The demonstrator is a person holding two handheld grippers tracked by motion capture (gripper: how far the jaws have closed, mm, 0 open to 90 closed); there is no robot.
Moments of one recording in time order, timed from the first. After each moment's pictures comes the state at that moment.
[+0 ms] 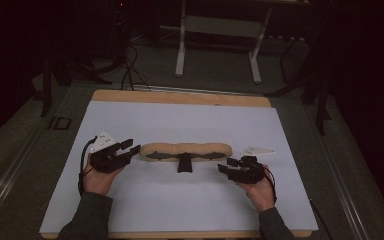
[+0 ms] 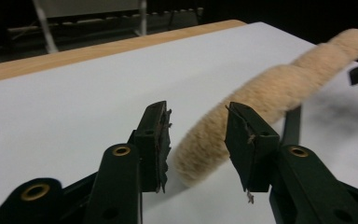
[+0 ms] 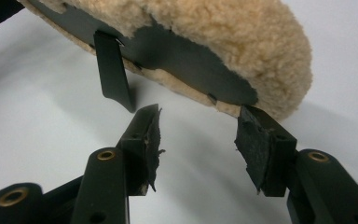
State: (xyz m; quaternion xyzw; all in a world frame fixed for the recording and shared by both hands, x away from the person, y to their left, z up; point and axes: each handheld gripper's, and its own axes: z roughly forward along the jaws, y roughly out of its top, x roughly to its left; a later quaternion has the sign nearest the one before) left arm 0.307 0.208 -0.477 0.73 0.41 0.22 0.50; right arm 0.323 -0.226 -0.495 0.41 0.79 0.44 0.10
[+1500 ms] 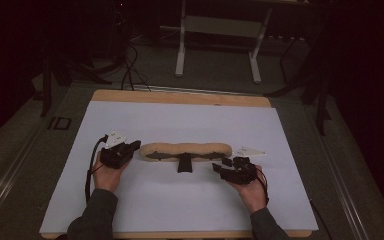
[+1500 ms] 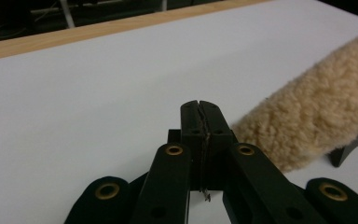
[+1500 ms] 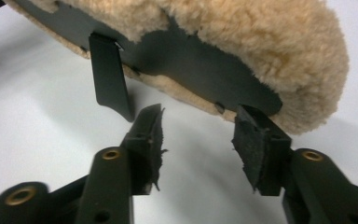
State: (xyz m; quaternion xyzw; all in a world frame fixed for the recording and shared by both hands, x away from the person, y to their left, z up) left arm 0.333 0.194 -0.505 0.74 0.43 0.23 0.46; right arm 0.320 -0.204 -0.499 0.42 0.79 0.43 0.13
